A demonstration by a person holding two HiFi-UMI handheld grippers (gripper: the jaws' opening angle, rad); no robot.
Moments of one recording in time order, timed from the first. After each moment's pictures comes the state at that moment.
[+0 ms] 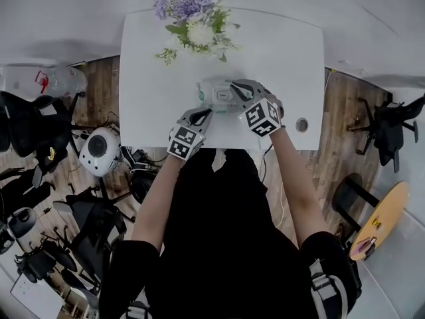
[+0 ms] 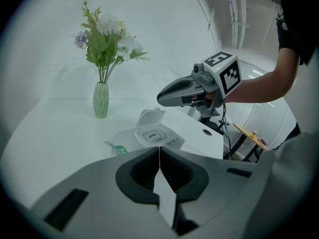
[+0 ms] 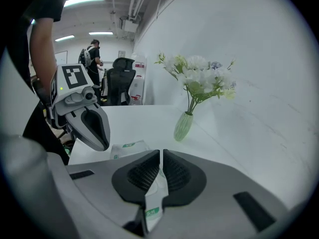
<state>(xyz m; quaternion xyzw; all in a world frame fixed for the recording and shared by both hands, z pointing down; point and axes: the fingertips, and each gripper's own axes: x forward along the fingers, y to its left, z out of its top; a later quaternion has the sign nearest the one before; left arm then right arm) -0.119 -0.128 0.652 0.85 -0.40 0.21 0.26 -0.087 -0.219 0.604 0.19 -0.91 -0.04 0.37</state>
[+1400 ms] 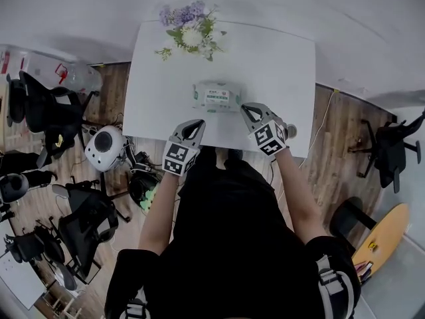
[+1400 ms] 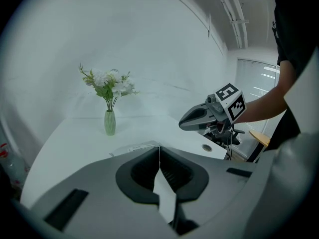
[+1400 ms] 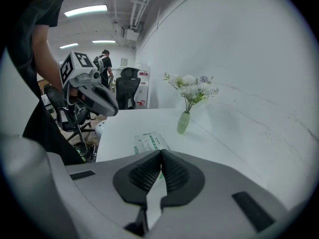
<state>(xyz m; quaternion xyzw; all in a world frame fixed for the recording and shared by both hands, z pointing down) -0.078 -0.070 0.553 0.81 -0.51 0.18 0.22 0.020 -0.149 0.563 0.17 -0.92 -0.03 0.34</state>
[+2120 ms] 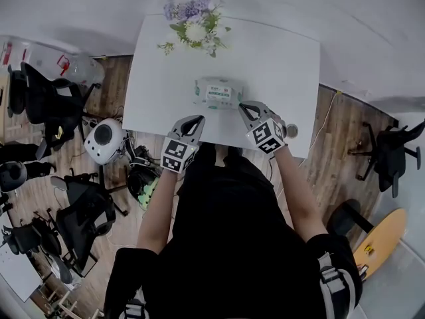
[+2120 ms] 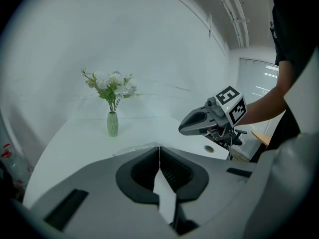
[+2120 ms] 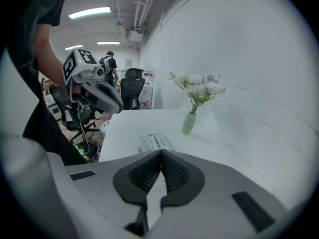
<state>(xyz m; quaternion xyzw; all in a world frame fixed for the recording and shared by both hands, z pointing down) -0.084 -0.071 0.551 0.81 -0.52 0.18 0.22 0.007 -0.143 0.572 0.14 -0.93 -0.03 0.34</state>
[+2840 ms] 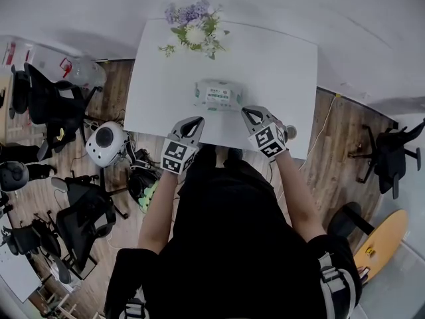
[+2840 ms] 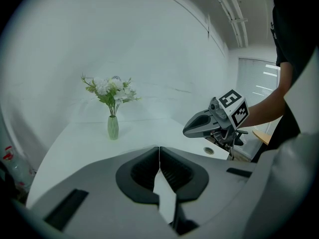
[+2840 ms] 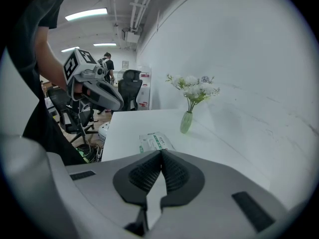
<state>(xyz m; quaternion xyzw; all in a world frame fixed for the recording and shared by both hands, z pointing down) -0.080 -0.066 0.535 0.81 -0.52 0.18 0.20 0.026 -0.134 0.564 0.16 -0.93 -0.02 0.33</state>
